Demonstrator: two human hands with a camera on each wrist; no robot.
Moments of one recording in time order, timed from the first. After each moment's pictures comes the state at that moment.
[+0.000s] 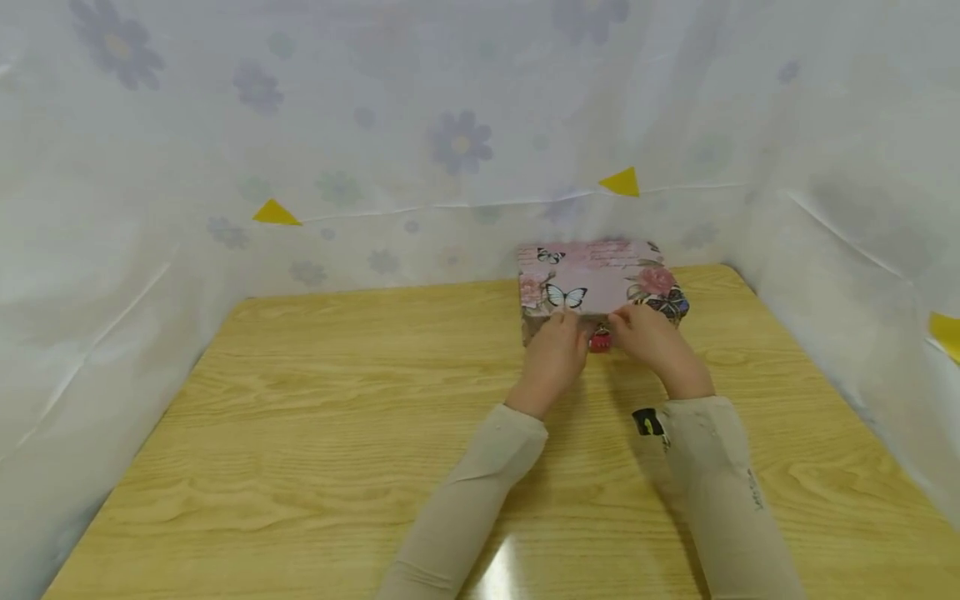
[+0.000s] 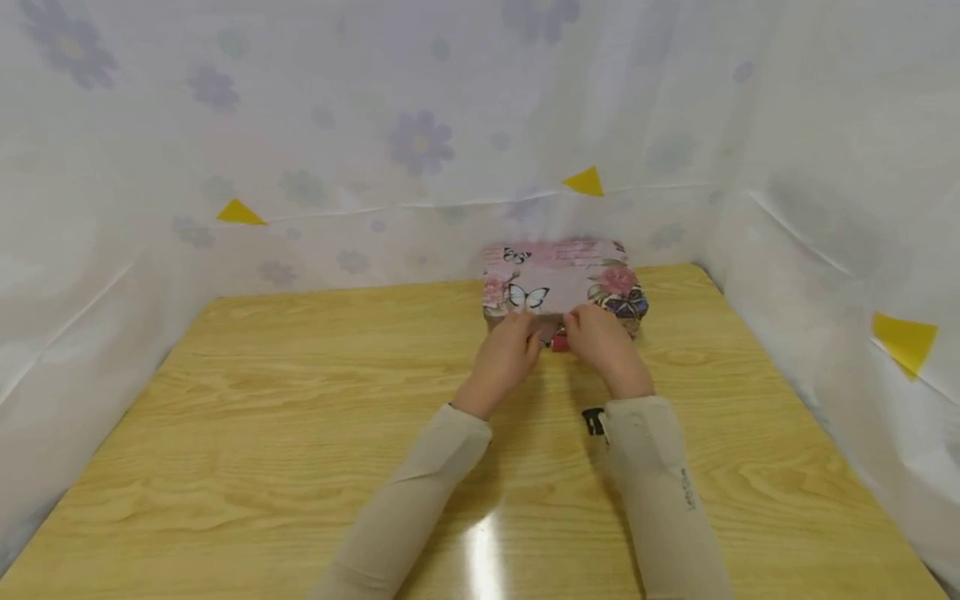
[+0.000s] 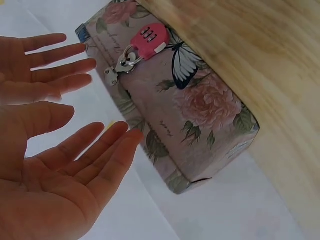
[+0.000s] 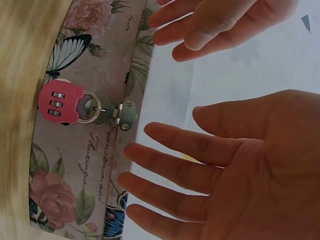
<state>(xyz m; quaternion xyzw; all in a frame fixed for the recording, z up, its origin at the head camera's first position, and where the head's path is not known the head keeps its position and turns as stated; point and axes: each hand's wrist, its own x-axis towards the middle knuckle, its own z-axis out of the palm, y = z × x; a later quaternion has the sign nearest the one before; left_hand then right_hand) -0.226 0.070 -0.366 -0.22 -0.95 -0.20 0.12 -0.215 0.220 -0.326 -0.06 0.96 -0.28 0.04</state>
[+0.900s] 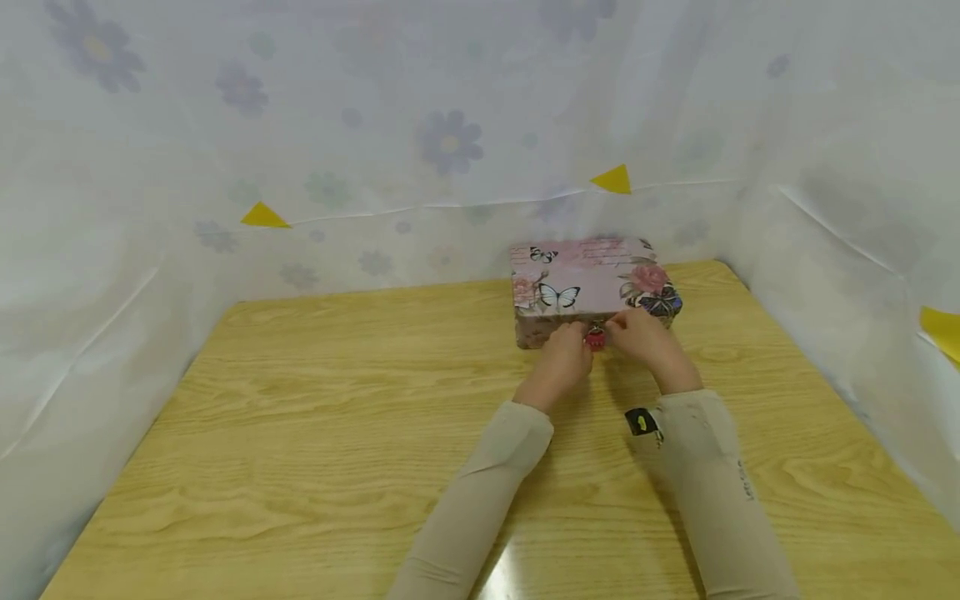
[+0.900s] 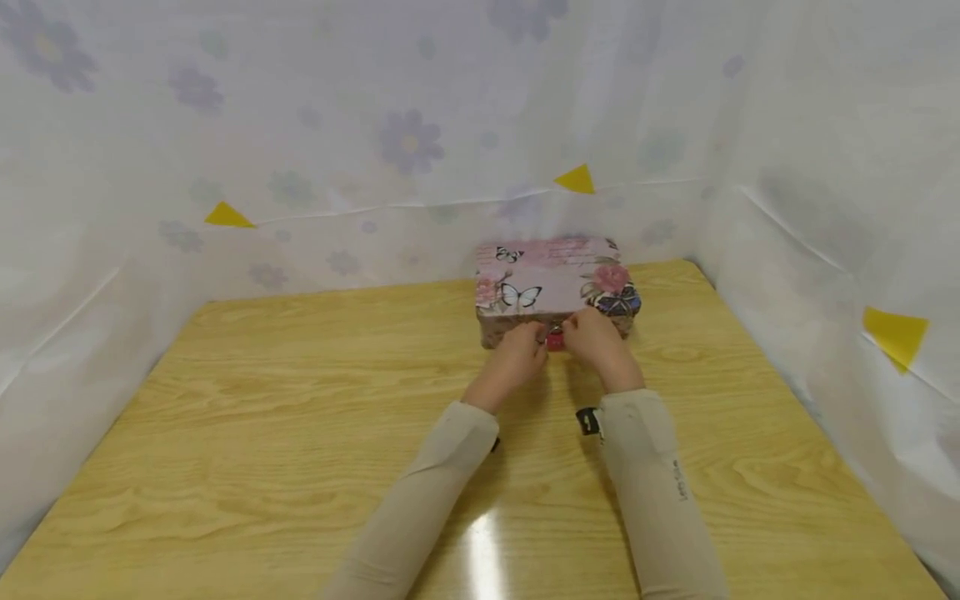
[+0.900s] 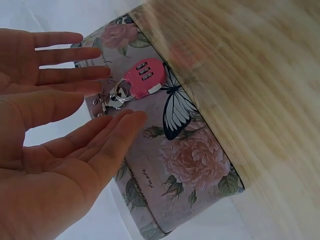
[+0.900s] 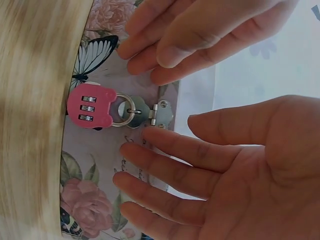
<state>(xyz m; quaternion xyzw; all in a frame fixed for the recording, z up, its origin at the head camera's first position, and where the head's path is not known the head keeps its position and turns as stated) -0.238 0.089 -0.379 -0.21 -0.94 -0.27 -0.06 -0.224 0.228 -0.343 -0.04 0.95 -0.30 0.05</state>
